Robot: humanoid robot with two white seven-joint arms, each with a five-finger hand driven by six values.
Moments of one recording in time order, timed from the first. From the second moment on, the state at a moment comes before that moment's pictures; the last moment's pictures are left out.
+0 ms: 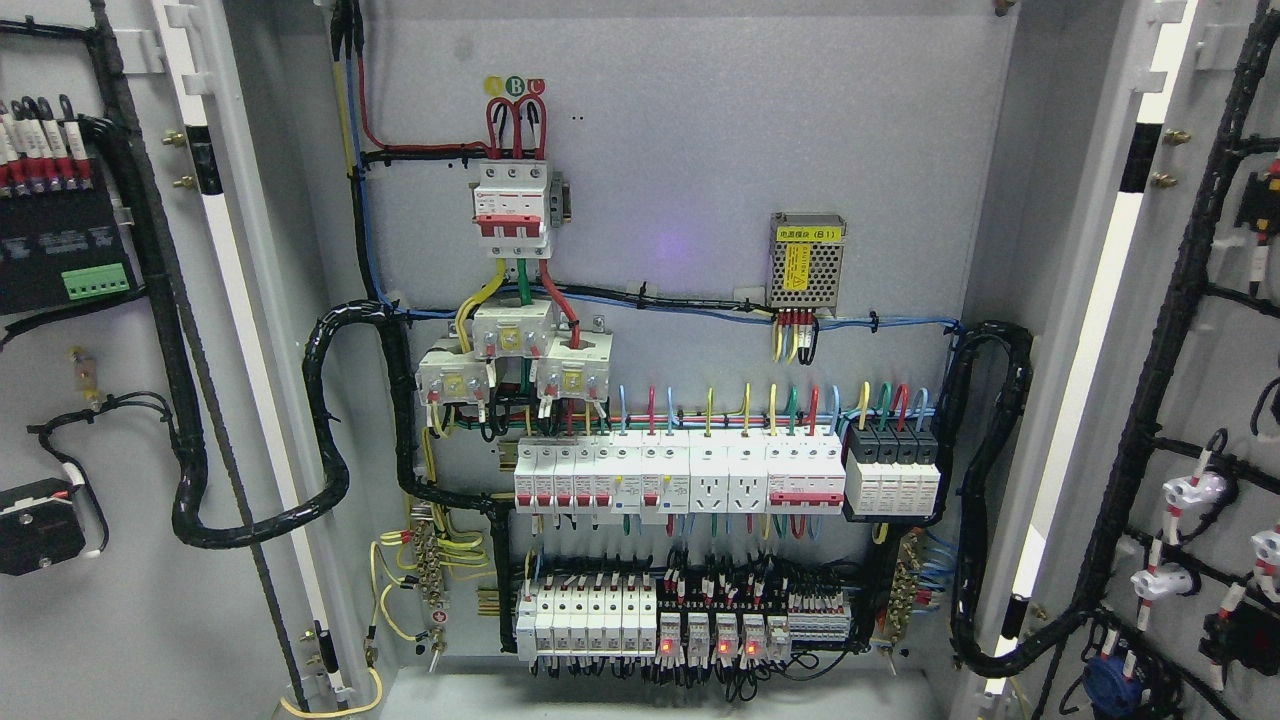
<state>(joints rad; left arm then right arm) 0.28 0.29 0.10 -1.60 0.05 -0.77 -0.09 0.53 -0.36 -0.21 -2.01 -0.94 -0.60 0.56</state>
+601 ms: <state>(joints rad) 0.20 0.09 0.02 -1.04 -0.29 -0.77 -0.09 0.53 -0.28 0.07 -1.58 -0.68 -0.60 0.55</state>
